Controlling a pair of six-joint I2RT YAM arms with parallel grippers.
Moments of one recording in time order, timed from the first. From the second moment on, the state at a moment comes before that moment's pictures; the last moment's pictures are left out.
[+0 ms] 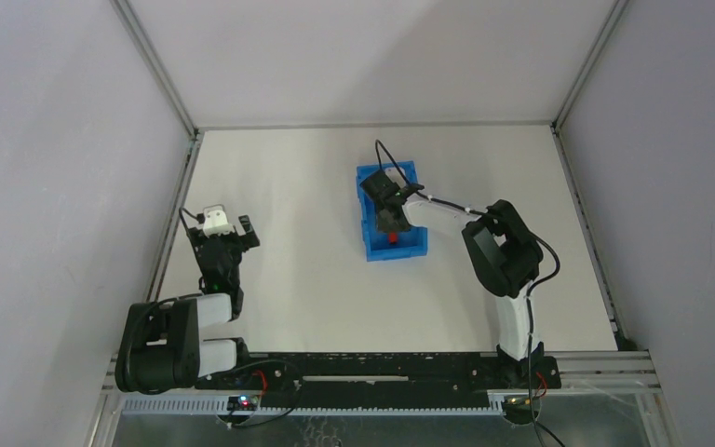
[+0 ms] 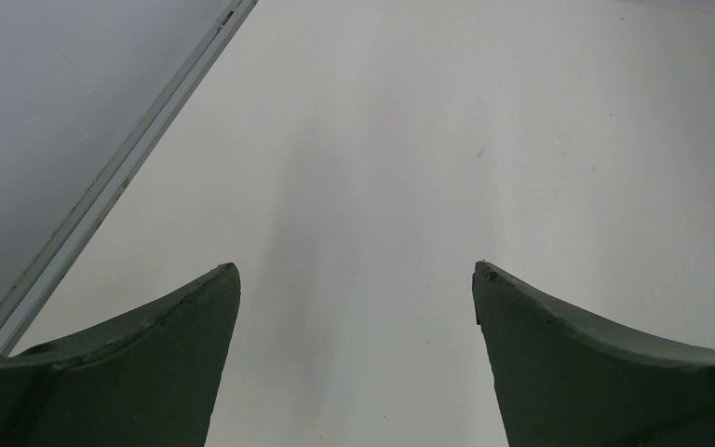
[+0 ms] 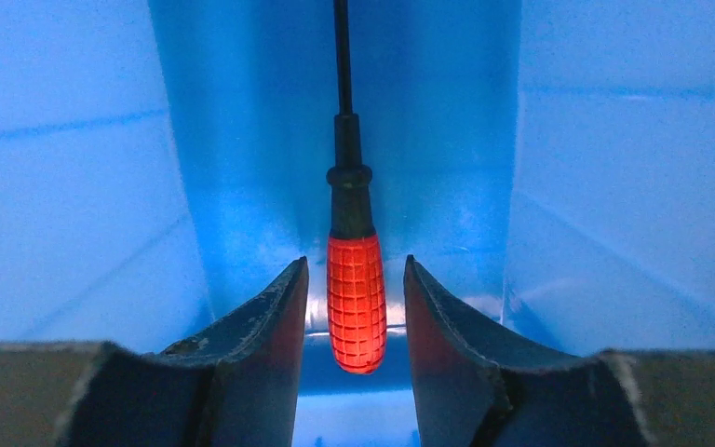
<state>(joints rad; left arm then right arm) 0.06 1.27 0.15 0.99 -0.18 -0.03 0.69 2.01 1.44 -0.53 0.33 0.57</state>
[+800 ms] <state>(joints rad) 0.06 1.27 0.15 0.99 -0.18 -0.03 0.48 1.48 1.45 -0.59 0.36 0.31</state>
